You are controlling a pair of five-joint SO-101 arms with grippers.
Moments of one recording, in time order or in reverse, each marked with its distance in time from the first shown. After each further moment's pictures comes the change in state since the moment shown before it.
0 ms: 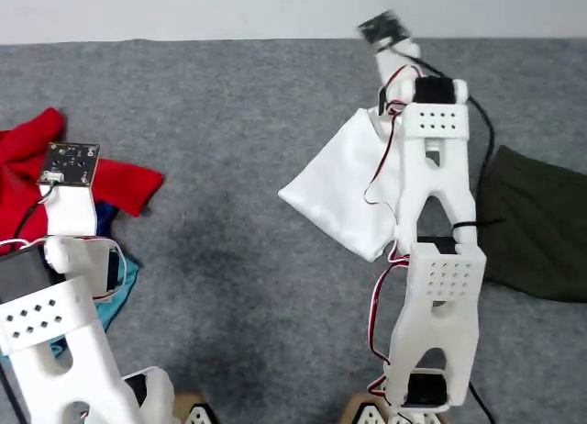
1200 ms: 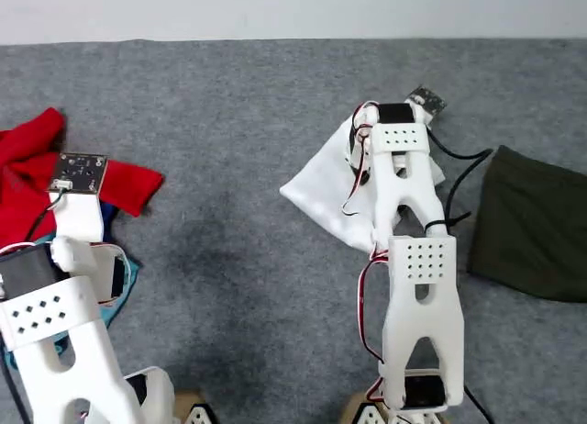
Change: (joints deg) left arm 0.0 0.0 4.4 -0.1 -0.4; right arm -4.2 20.0 -5.1 6.3 -64.4
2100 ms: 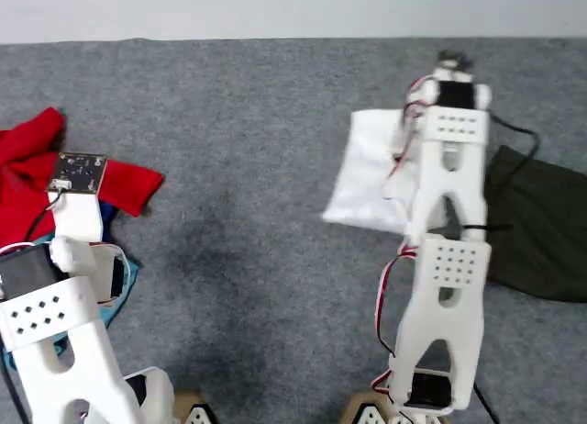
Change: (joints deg) left arm 0.0 0.0 0.0 -0.2 0.0; right arm 10.5 -8.6 -10.3 13.6 38.2
